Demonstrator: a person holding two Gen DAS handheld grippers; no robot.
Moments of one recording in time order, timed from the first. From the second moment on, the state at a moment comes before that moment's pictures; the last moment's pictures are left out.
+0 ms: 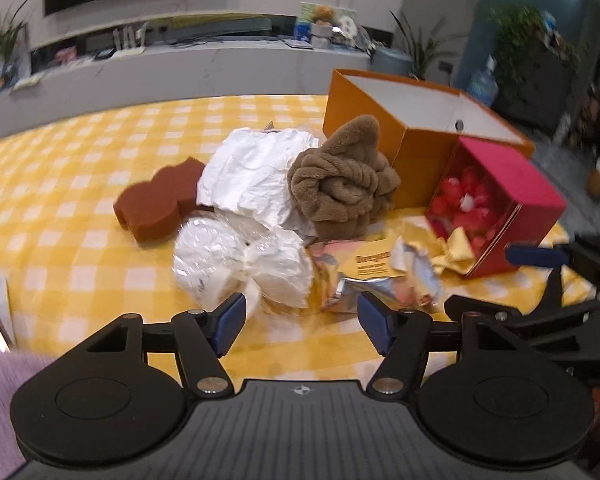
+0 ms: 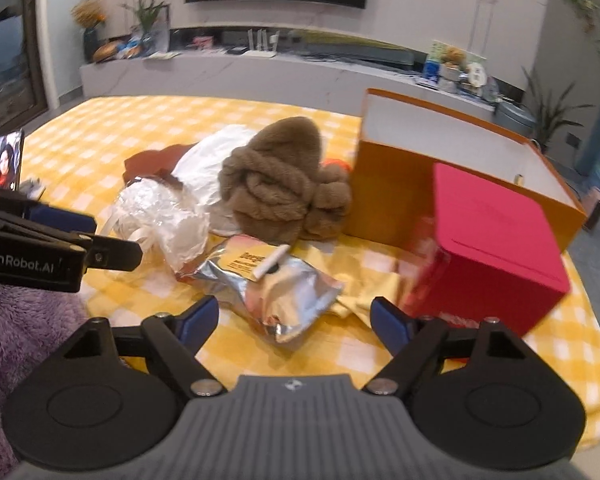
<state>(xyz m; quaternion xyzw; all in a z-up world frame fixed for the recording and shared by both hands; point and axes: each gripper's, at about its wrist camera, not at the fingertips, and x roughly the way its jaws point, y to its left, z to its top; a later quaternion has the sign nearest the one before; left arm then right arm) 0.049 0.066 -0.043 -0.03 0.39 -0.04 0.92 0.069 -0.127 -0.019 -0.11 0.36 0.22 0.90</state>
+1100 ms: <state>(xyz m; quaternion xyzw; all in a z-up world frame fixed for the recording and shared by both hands) 0.104 0.083 -0.086 -0.09 0.46 0.04 0.88 0.127 -0.075 -0.066 -0.19 0.39 0.32 0.85</state>
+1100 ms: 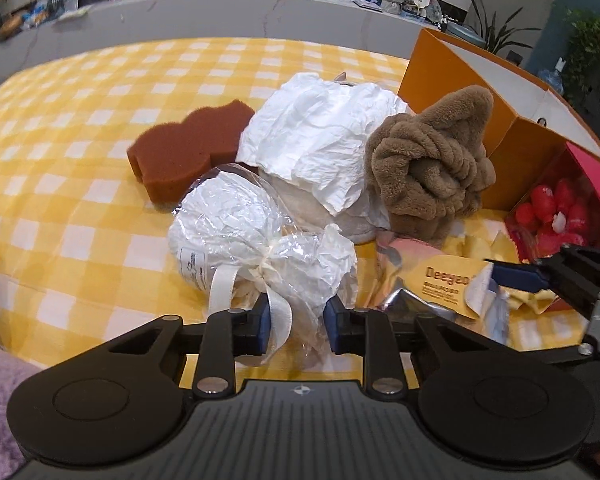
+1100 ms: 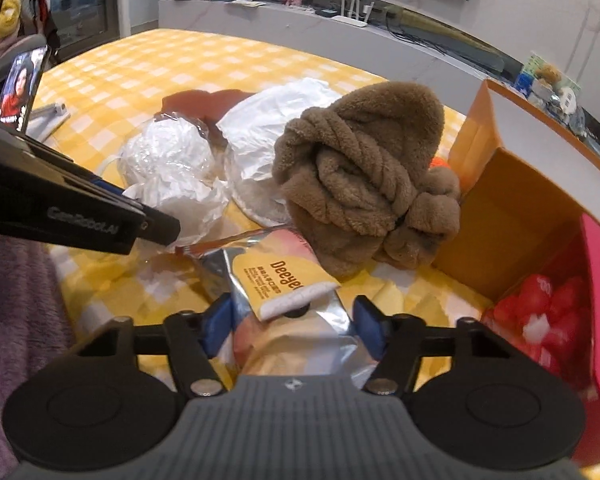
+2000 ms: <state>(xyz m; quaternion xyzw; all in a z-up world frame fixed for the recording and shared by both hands) 0.052 0.078 -0.058 -0.20 0.46 0.01 0.87 0.092 -0.115 -0.044 -0.11 0.41 0.24 0.87</state>
